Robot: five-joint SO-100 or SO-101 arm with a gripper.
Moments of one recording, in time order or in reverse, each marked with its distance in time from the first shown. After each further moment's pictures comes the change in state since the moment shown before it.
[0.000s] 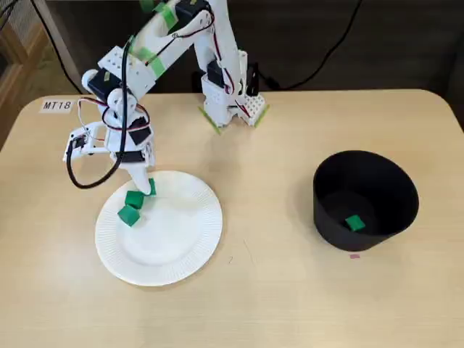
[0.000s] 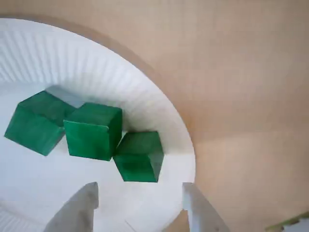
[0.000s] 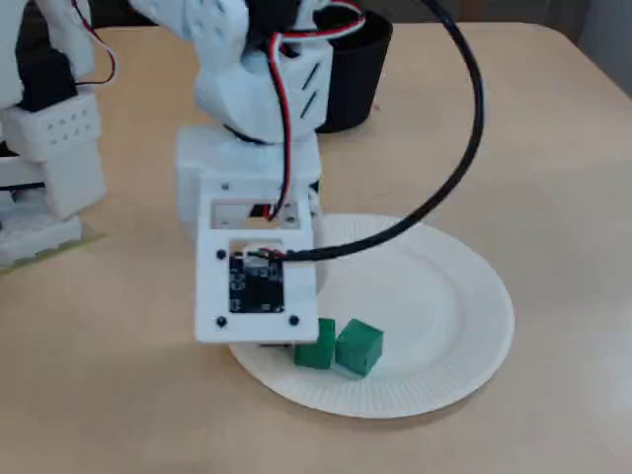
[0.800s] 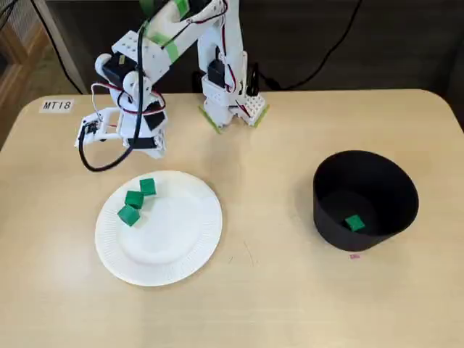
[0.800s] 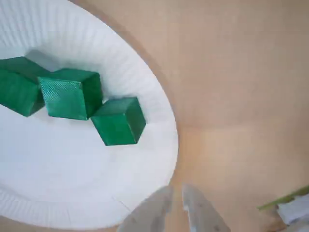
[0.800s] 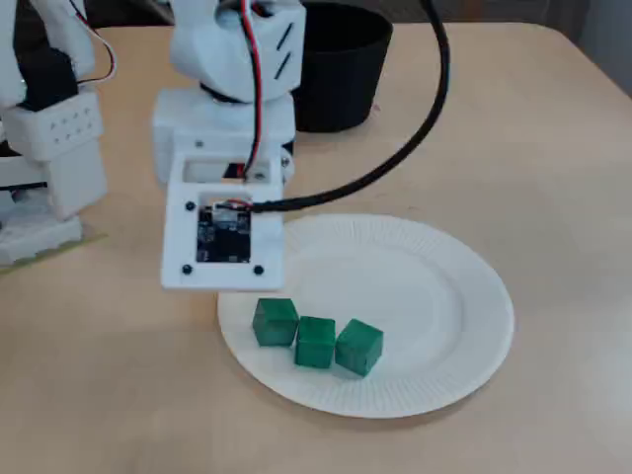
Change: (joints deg) arm -1.5 11.8 10.1 0.5 3.9
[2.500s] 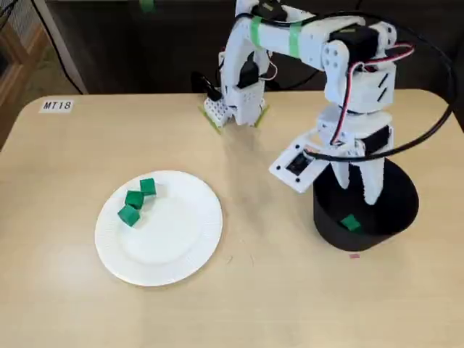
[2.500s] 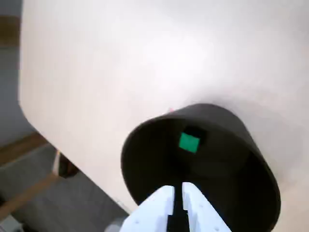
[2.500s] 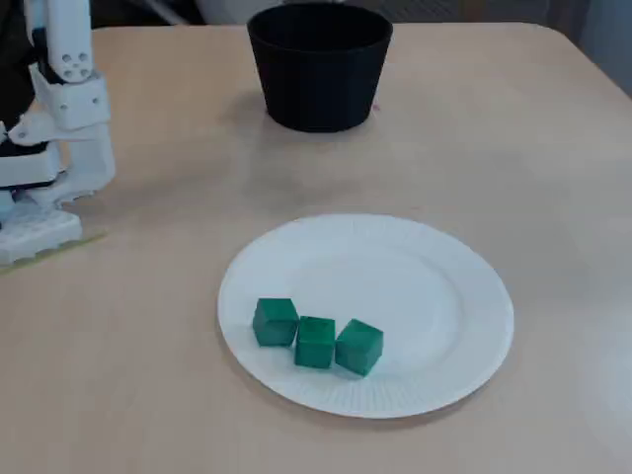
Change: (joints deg) arm -66.4 -6.9 -40.0 1.3 35.4
